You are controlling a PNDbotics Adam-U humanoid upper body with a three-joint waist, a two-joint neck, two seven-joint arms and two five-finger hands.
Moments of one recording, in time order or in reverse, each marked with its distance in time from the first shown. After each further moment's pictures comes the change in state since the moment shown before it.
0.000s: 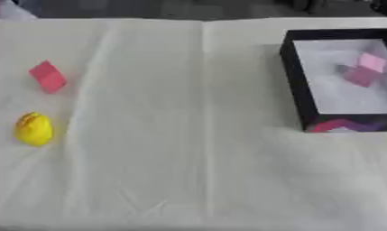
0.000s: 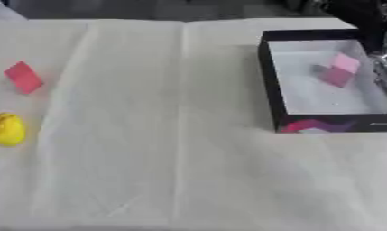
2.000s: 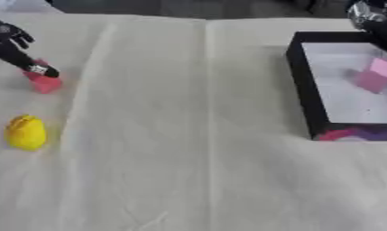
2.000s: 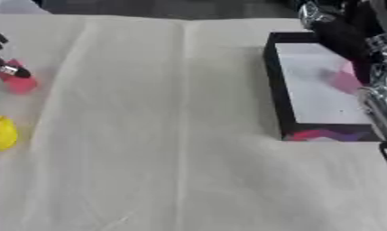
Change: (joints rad) left arm -0.173 -0.253 0.104 0.231 -0.371 0.132 0.076; right arm -0.077 0.107 0.106 -0.006 -0.024 0.051 0.046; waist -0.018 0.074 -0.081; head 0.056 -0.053
